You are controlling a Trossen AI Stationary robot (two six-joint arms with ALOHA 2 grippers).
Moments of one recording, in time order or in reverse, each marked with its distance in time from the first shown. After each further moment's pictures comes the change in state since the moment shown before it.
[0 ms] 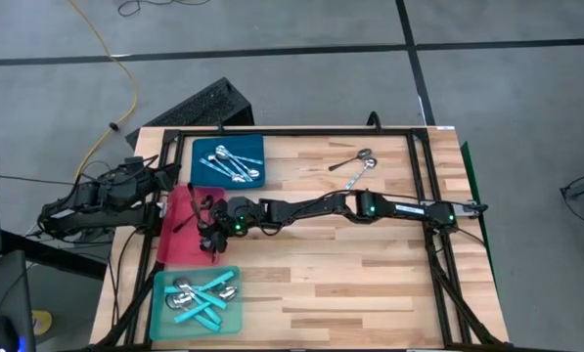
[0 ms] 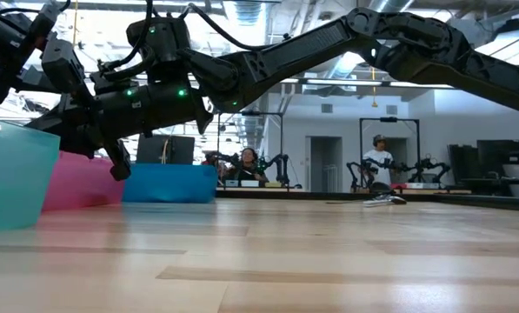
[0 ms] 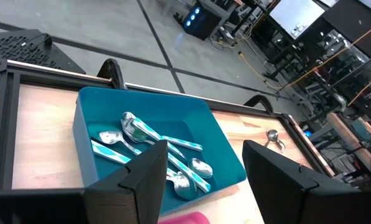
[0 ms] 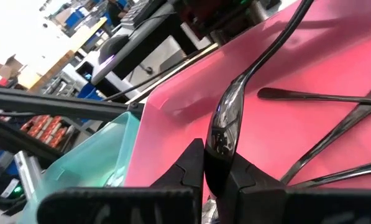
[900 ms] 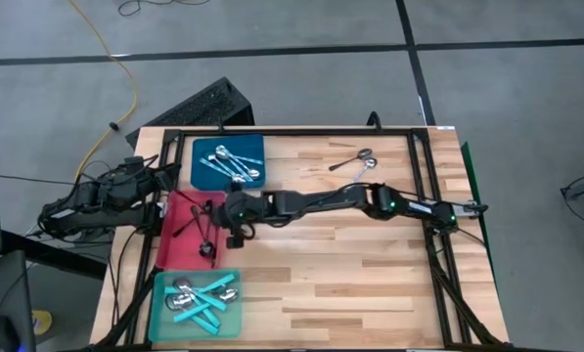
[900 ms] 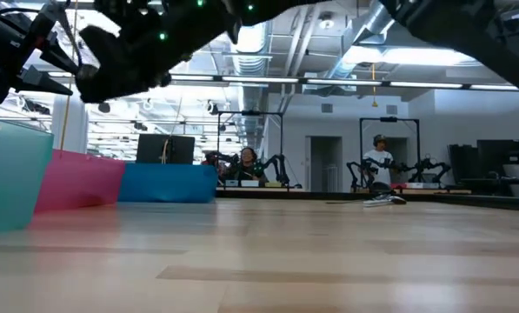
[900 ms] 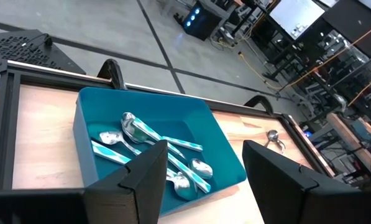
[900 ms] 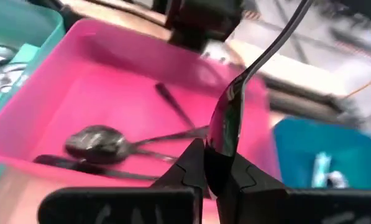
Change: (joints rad) left arm 0.000 0.000 0.000 0.000 -0.001 0.000; right arm 0.038 -0.269 -0.006 -0.486 0.375 -0.880
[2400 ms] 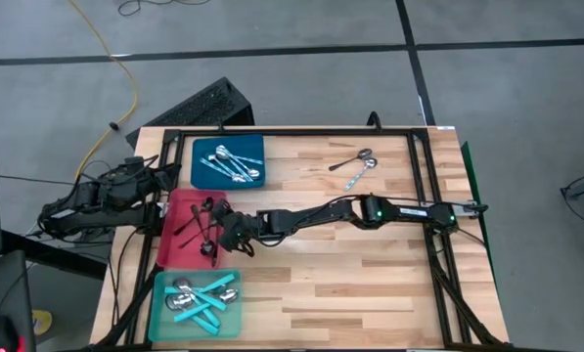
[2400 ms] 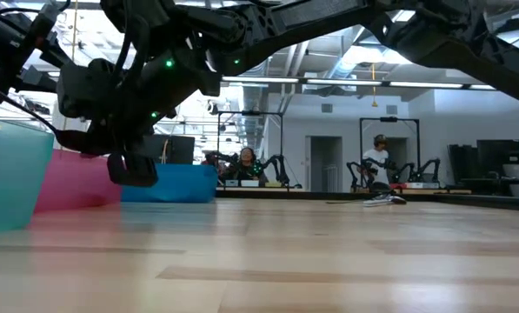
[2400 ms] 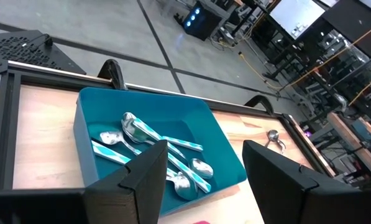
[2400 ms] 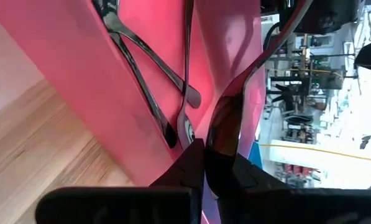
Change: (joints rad) left arm 0.000 0.000 0.000 -0.001 -0.003 0.001; right arm 0.030 0.180 0.004 0.164 0.269 -0.920
